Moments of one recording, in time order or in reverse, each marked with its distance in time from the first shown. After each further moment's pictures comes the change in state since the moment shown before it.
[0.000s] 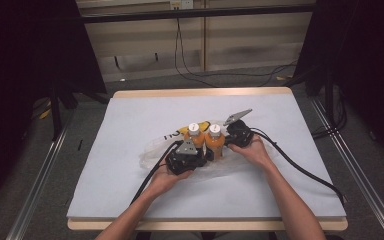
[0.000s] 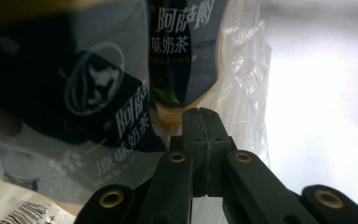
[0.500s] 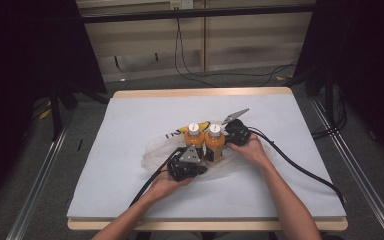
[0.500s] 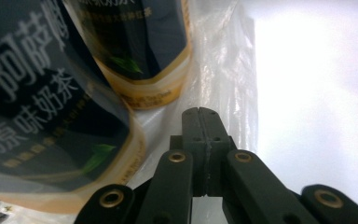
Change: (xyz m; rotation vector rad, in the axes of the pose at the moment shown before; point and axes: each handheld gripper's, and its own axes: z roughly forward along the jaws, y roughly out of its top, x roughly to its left) left arm -0.010 -0.010 0.007 0.058 -0.042 0.044; right arm -0.010 0.000 0.015 0.028 -0.006 0.024
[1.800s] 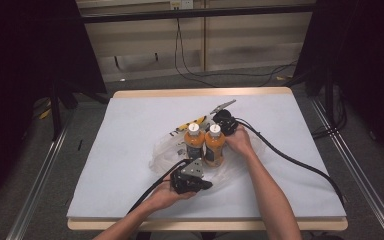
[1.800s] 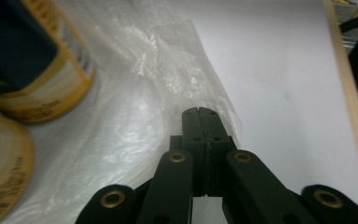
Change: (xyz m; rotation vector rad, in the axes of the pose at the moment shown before) left arm -0.038 0.000 0.000 -0.003 -0.150 0.094; right arm -0.012 0.036 0.034 -0.020 -0.082 0.066
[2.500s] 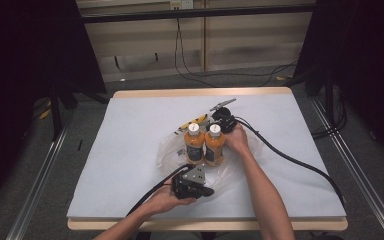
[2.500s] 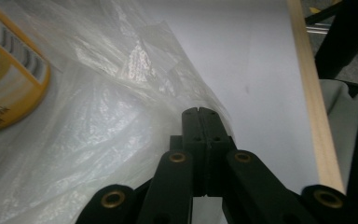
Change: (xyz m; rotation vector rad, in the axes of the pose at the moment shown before) left arm -0.011 0.002 -0.002 0.037 -0.052 0.033; right arm -0.005 0.004 0.007 -0.034 -0.062 0.052
